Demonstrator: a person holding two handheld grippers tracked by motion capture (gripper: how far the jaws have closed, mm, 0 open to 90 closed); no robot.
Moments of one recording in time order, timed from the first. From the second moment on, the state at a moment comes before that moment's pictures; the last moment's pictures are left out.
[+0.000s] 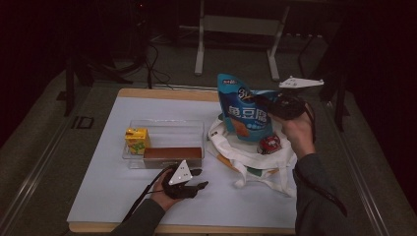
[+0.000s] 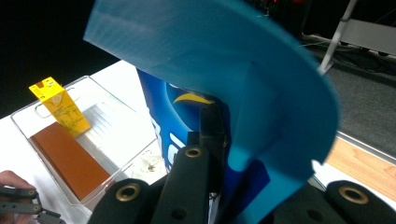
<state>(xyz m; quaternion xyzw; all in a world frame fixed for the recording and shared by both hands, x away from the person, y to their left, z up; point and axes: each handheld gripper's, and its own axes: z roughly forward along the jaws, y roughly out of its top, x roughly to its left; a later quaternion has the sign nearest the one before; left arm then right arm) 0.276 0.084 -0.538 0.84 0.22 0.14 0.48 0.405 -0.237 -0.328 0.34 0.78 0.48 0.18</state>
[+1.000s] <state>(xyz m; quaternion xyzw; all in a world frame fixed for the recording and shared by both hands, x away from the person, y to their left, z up) 0.276 0.084 -0.538 0.84 0.22 0.14 0.48 0.386 -0.218 -0.306 0.32 0.79 0.50 0.16</state>
